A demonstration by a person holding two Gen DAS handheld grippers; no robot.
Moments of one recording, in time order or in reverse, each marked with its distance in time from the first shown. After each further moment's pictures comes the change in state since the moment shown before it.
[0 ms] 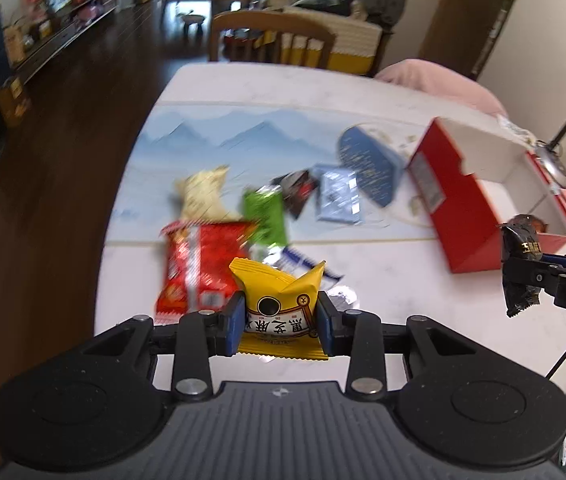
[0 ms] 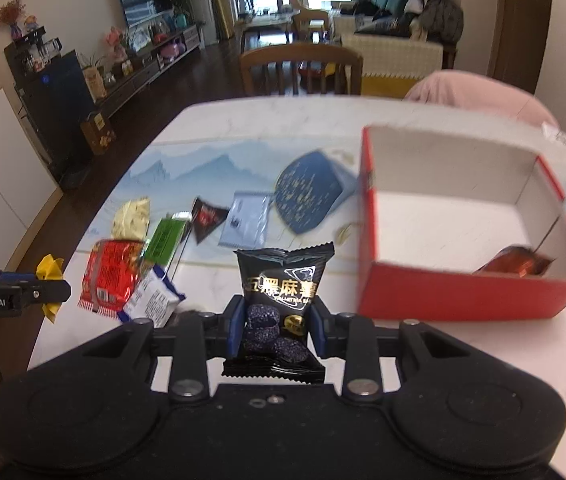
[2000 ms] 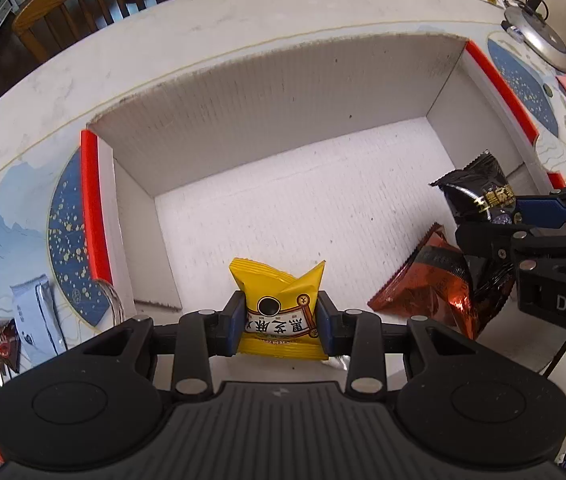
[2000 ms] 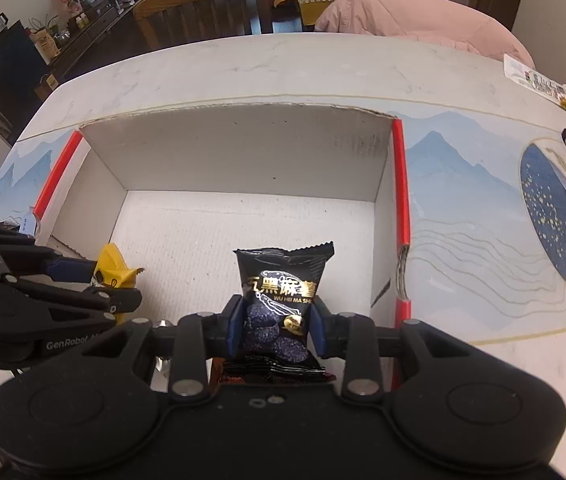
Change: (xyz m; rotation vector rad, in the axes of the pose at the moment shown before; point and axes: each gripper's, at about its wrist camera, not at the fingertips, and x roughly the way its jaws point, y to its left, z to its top) left arm 0.238 -0.325 0.123 0.289 0.350 0.052; right arm 0.105 -0.287 0.080 0.029 0.263 0.010
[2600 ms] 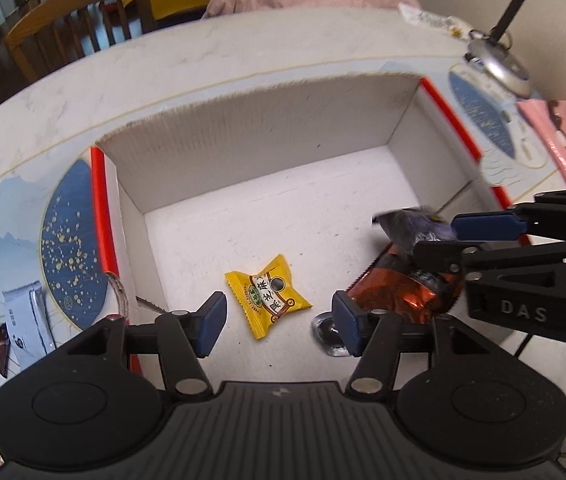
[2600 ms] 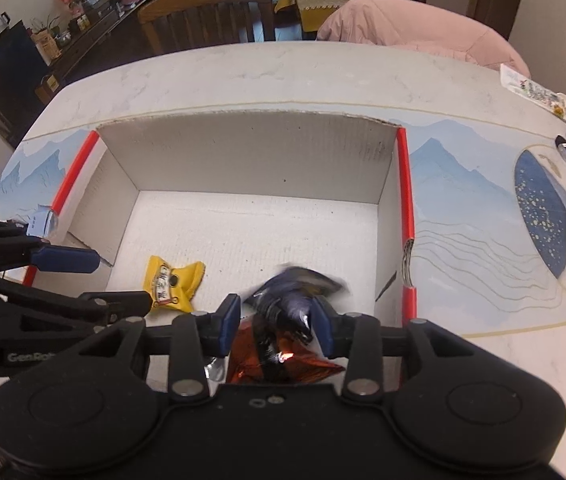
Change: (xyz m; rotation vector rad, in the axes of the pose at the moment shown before) left arm -0.036 0.007 -0.016 0.004 -0.110 -0.104; right arm -0.016 0.016 -0.006 0.003 -0.023 -0.019
